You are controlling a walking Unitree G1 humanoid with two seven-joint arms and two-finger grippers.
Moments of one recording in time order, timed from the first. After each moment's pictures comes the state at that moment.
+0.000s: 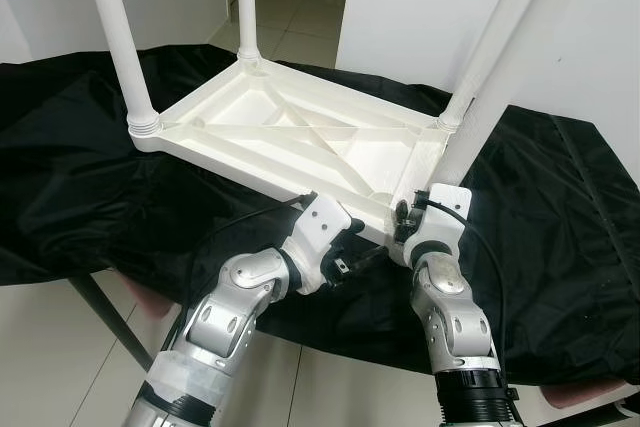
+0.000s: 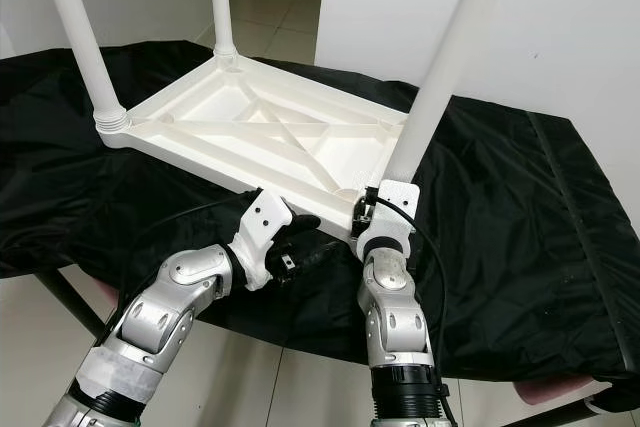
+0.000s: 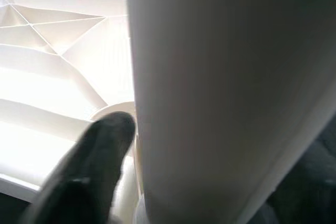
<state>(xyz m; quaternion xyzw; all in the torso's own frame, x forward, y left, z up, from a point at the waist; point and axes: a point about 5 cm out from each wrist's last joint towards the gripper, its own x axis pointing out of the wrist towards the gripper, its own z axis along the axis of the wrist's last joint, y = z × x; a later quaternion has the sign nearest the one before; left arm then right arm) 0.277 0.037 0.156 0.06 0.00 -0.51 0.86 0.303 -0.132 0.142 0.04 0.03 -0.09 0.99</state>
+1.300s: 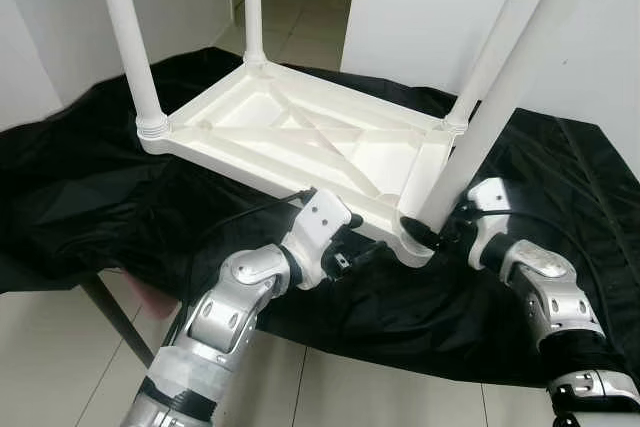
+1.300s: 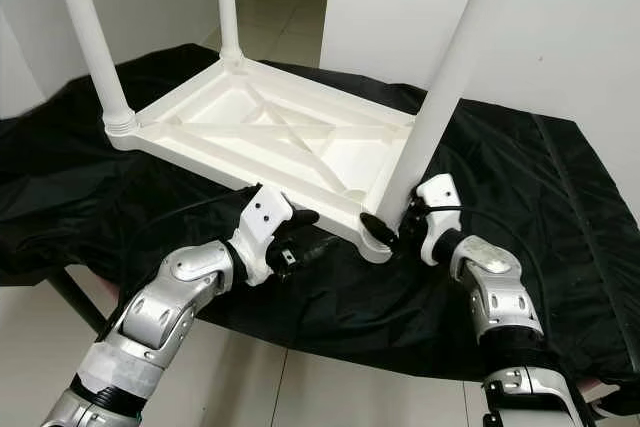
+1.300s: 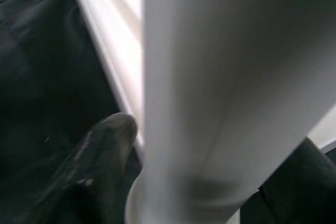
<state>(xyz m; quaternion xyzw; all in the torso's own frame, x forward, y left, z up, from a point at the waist) 0.282 0.037 0.160 0.07 0.00 -0.50 0.86 0.323 -0.211 0.133 -0.09 0.05 0.34 0.93</state>
